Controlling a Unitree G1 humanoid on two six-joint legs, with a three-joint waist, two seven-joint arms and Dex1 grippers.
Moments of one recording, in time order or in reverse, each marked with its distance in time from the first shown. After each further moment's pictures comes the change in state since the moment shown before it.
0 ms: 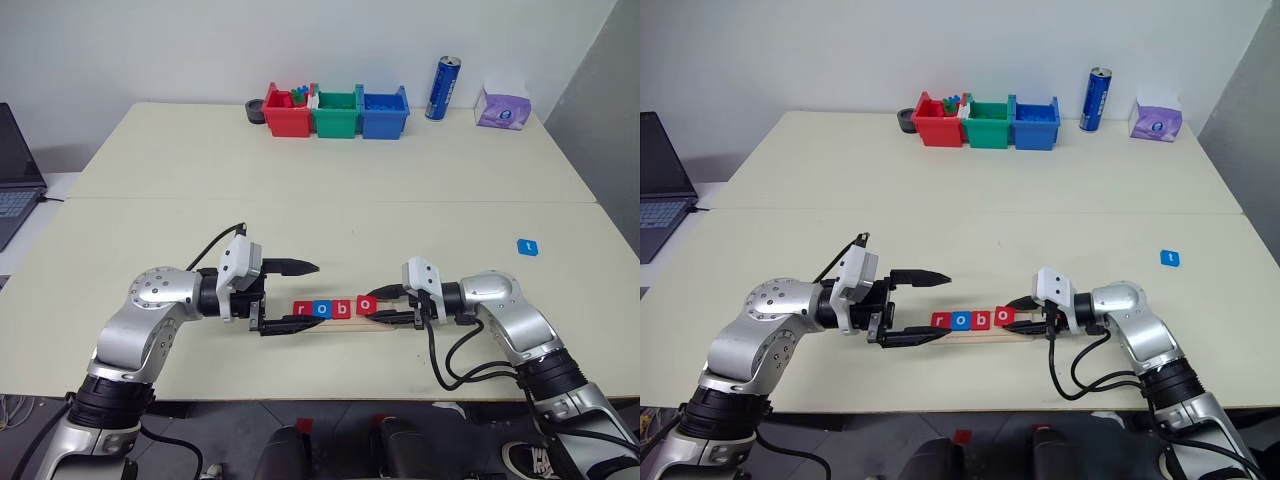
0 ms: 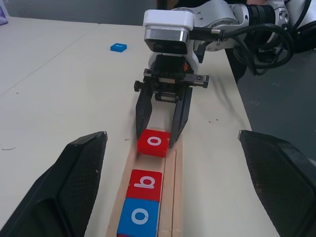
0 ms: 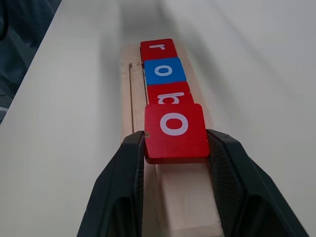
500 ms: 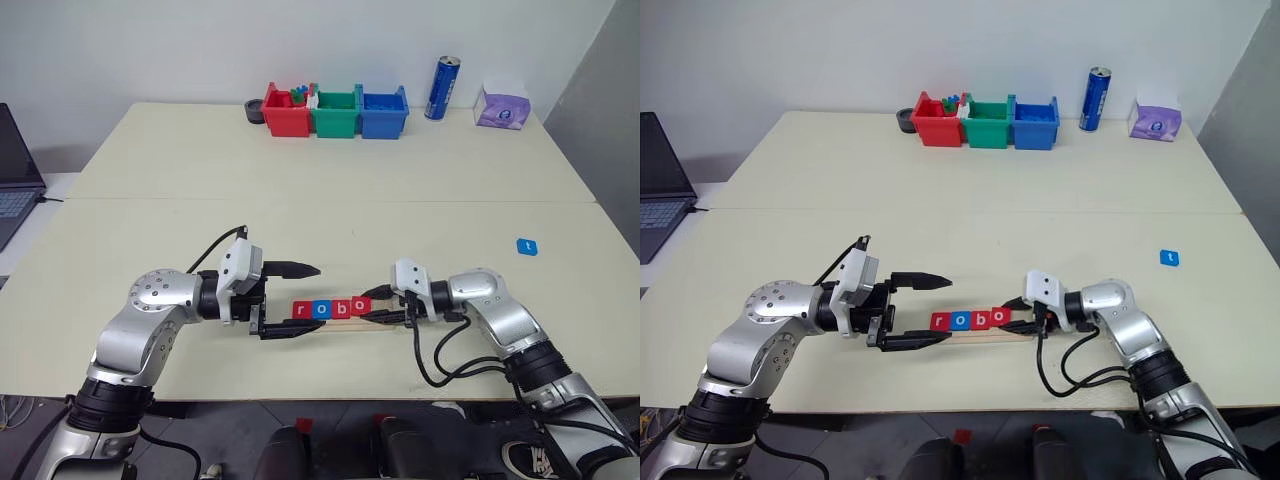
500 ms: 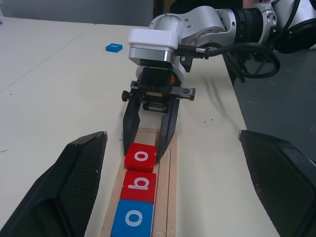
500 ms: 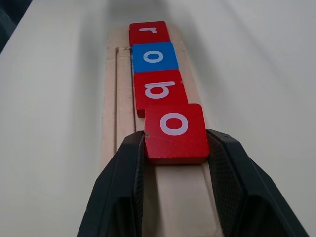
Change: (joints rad) left arm 0.006 0.000 0.000 -0.016 0.000 0.000 -0.008; right arm -0.062 0.032 0.033 0.109 -0.071 -0.073 -0.015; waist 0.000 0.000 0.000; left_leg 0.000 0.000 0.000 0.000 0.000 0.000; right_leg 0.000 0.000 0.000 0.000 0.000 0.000
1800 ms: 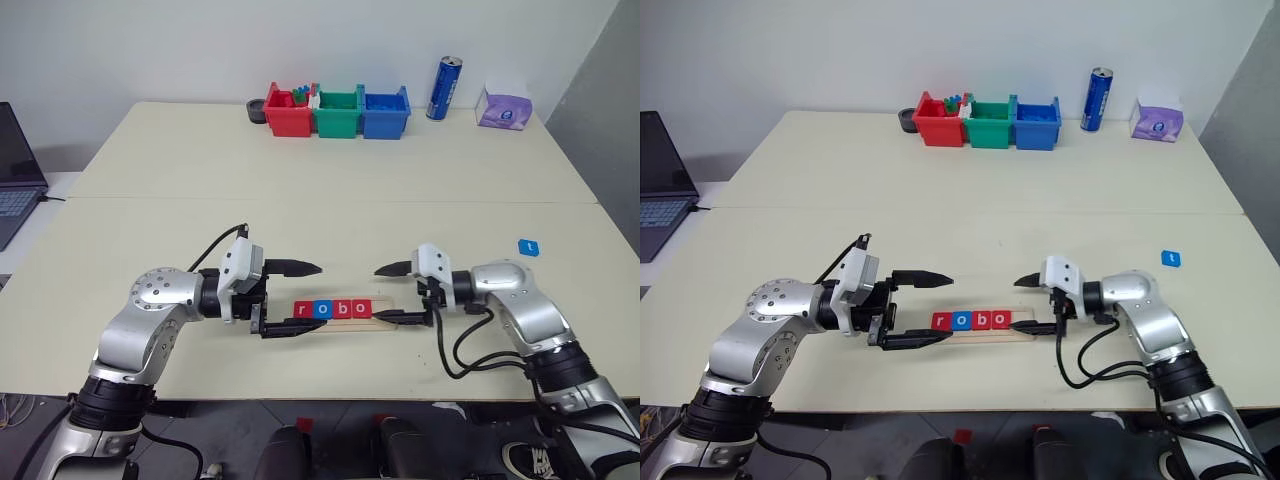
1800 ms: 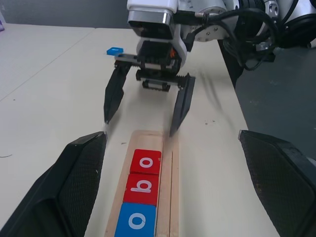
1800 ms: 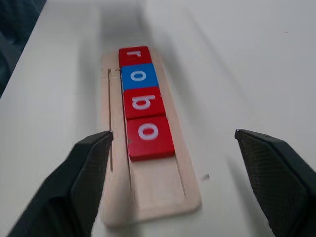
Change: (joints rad) left arm -0.010 -0.008 -0.005 0.007 0.003 -0.022 -0.002; right arm 0.071 -0.102 -0.111 -0.162 0.091 0.122 0.024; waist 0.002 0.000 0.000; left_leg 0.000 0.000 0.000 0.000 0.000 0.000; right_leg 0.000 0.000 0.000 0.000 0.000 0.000
